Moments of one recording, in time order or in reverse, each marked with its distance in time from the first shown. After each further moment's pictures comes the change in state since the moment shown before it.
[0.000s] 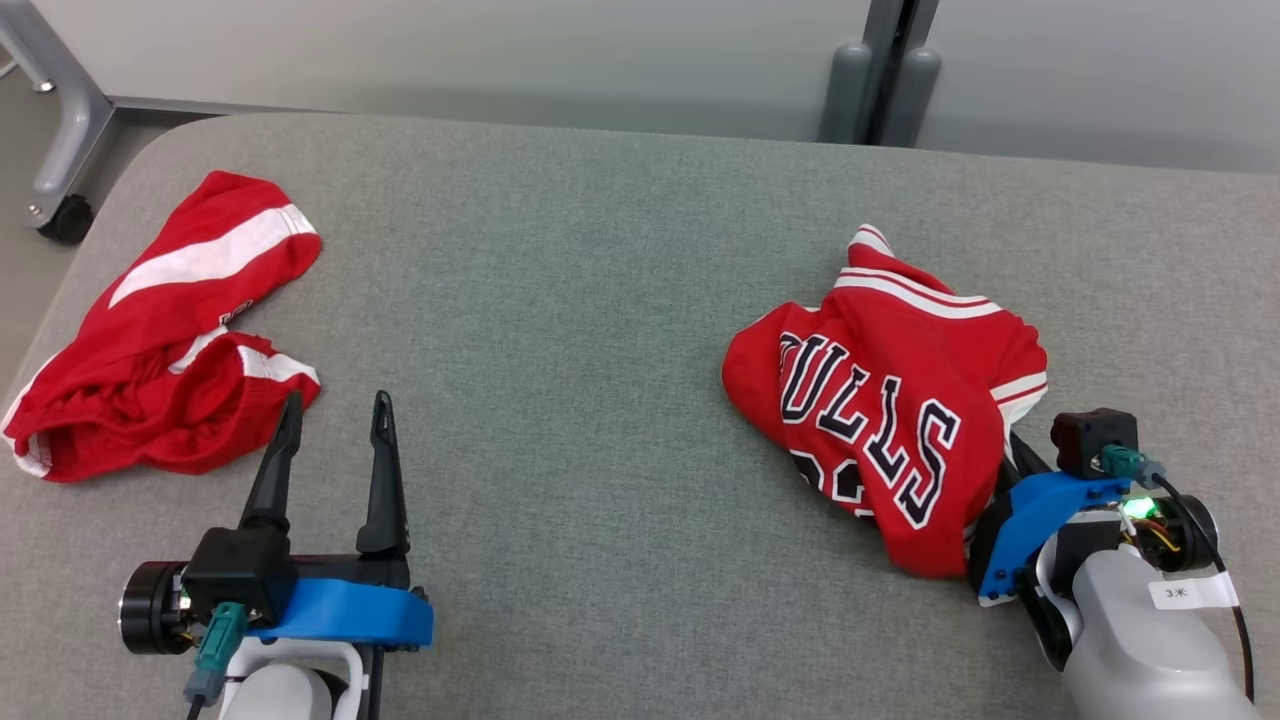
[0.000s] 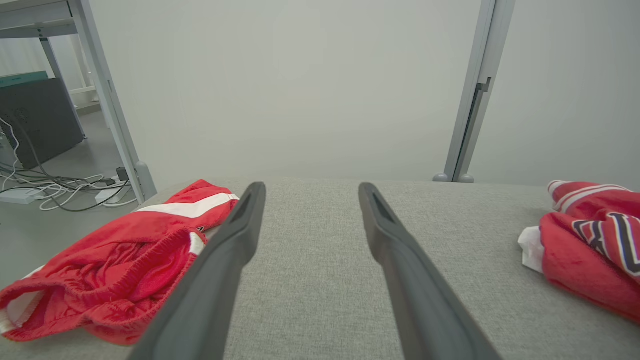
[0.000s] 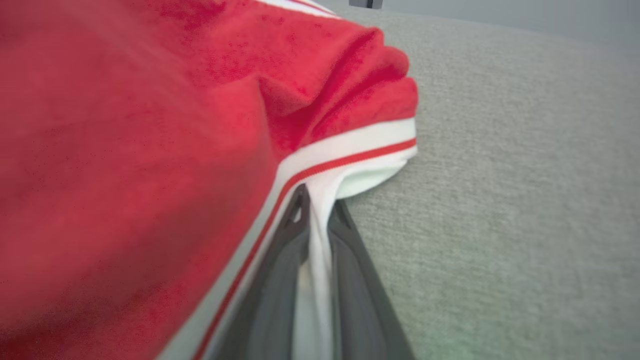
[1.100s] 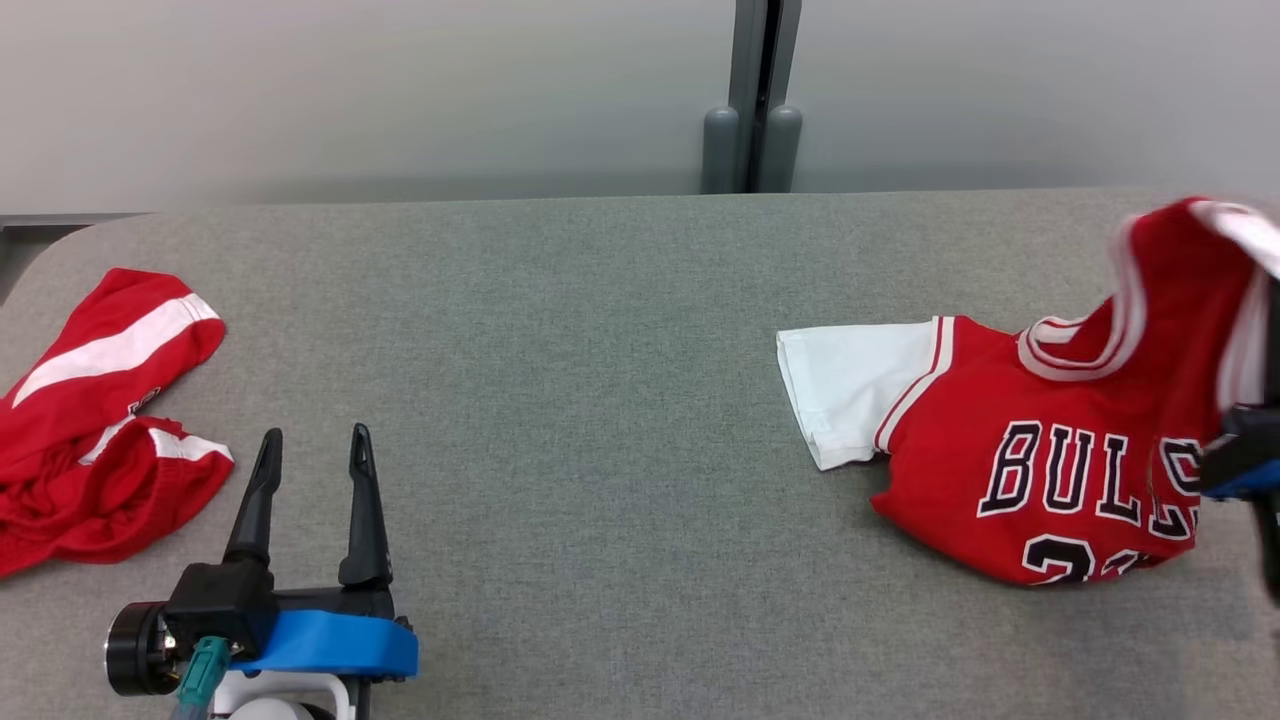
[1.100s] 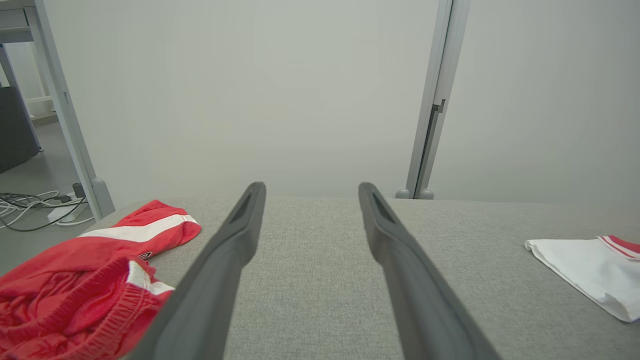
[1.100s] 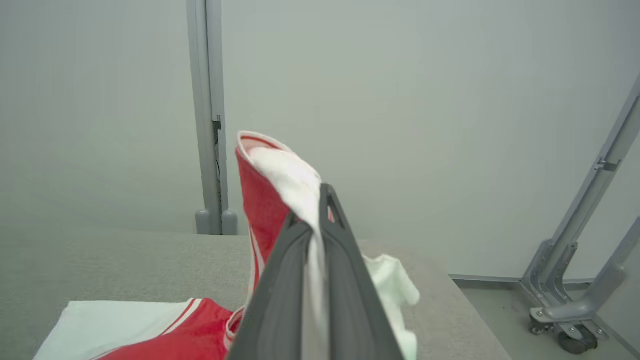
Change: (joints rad) left arm 0.062 -0.018 0.057 -0.015 0.009 -0.012 0.000; right arm 0.185 -0.197 -0.224 -0.630 0.085 0.000 -0.003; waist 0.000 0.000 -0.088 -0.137
